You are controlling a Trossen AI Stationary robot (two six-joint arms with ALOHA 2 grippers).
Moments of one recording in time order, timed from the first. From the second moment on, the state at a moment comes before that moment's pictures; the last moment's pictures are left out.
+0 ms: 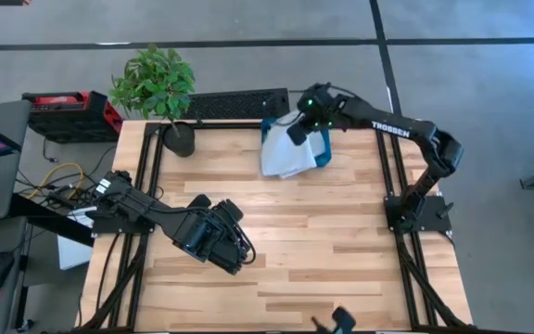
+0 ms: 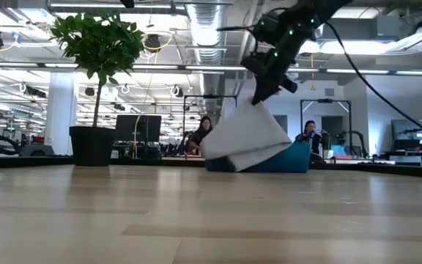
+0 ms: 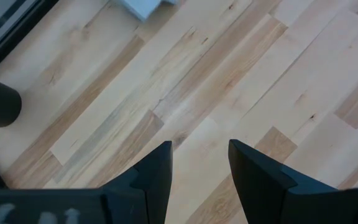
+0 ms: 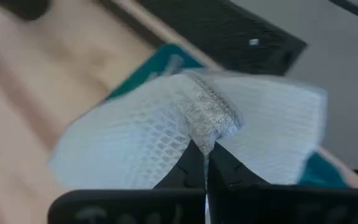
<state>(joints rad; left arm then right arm) -0.48 1.83 1.90 -1.57 -0.54 -1.21 -0.58 1.66 1.39 -0.62 0.05 0.16</state>
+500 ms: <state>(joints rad) -0.47 1.83 1.90 -1.57 -0.53 -1.20 -0.77 1.79 1.39 -0.56 0.08 0.12</state>
